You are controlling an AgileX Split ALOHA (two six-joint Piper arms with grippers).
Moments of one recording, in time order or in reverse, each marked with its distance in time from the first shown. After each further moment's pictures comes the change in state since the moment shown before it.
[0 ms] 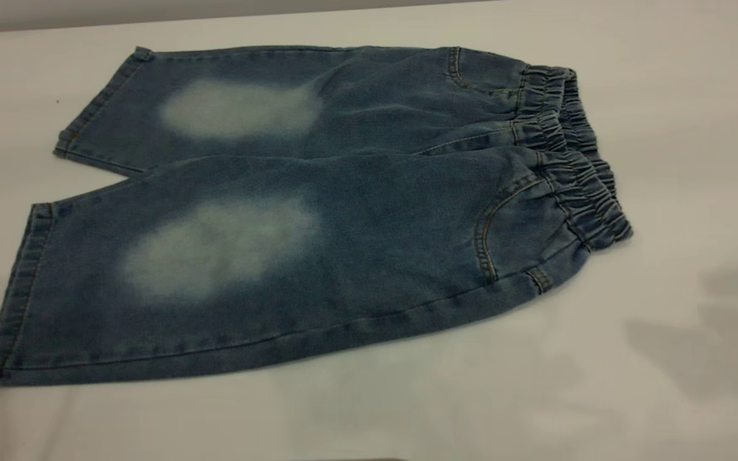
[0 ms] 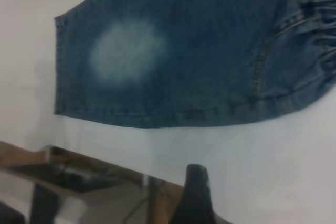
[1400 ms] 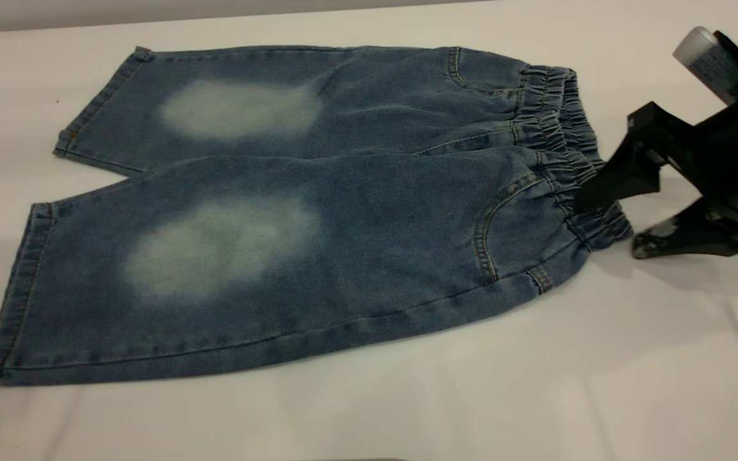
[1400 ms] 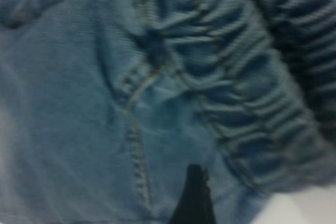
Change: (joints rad) left arm 0.000 0.157 -0.049 -0.199 -0.028 0.220; right arm 0.030 0.939 -0.084 0.751 -0.245 -0.765
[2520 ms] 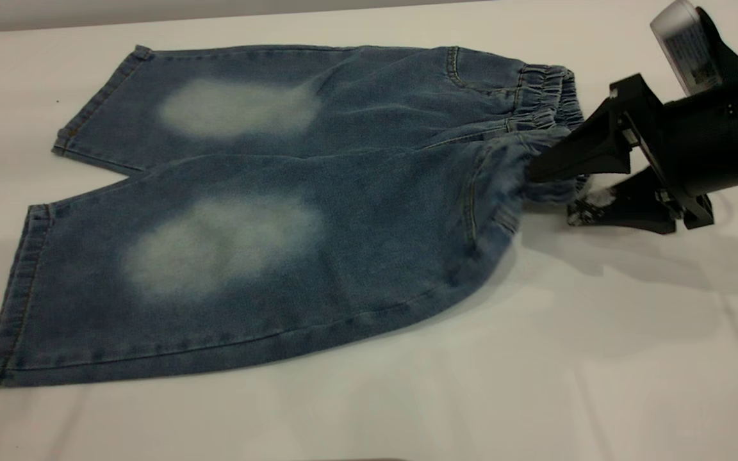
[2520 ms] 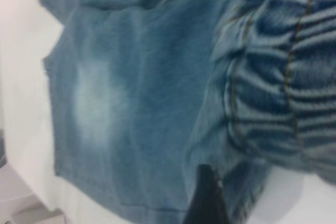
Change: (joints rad) left arm 0.000 0.000 -0.001 -0.003 0.031 0.001; right arm -0.001 0.074 -0.025 0.128 0.252 -0.228
